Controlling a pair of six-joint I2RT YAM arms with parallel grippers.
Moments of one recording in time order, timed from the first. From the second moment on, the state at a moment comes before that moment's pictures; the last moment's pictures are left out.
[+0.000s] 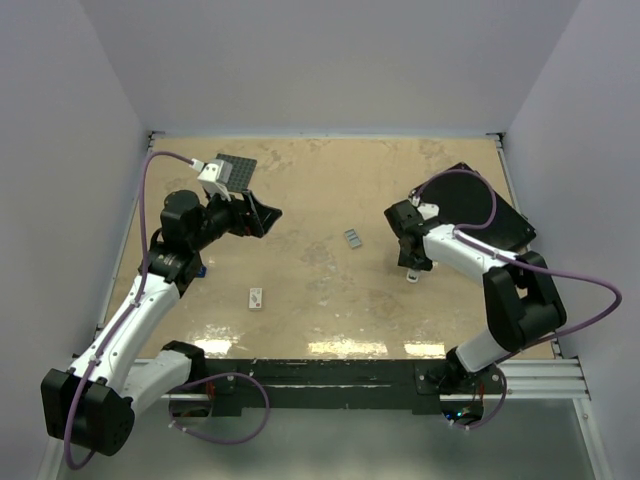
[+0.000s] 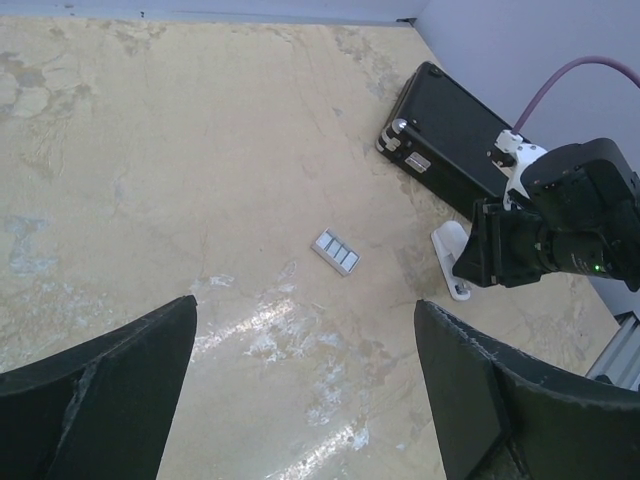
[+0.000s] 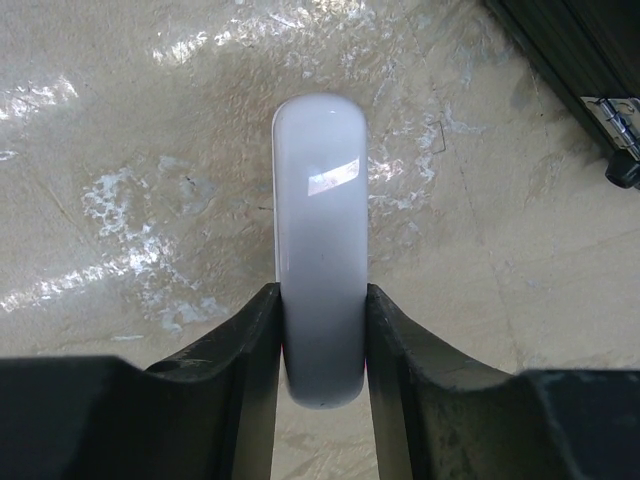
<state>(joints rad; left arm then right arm) -0.27 0.98 0.78 -0.02 0.39 -0.38 0.44 1.56 0.93 -0.66 0.48 0.65</state>
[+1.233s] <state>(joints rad) -0.52 1.07 0.58 0.26 0.45 -0.58 0.56 1.09 0.70 -0.06 -0.37 0.65</state>
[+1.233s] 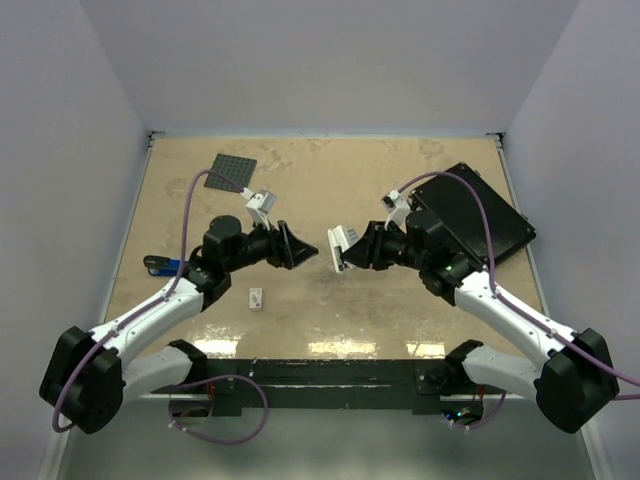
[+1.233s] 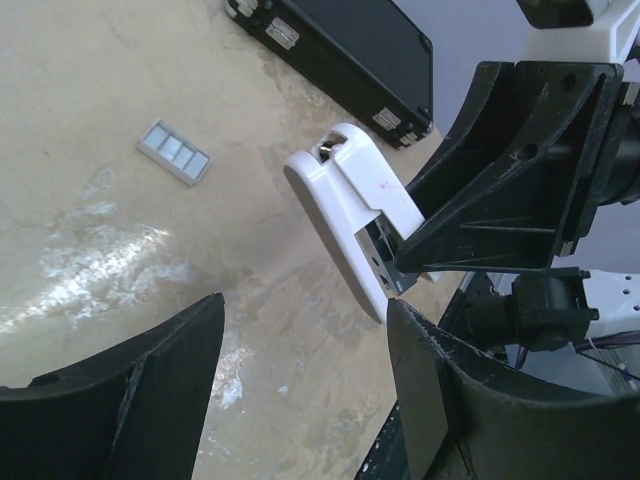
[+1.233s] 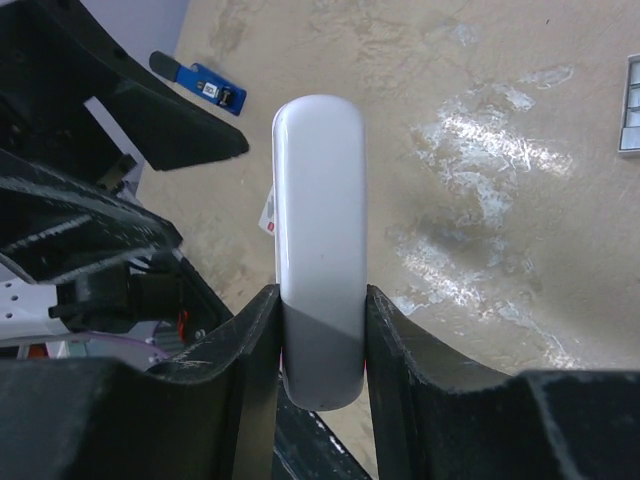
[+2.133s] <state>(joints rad) -0.68 1.29 0.60 0.35 0.29 -0.68 0.58 1.13 0.67 0.03 -0.28 0.74</state>
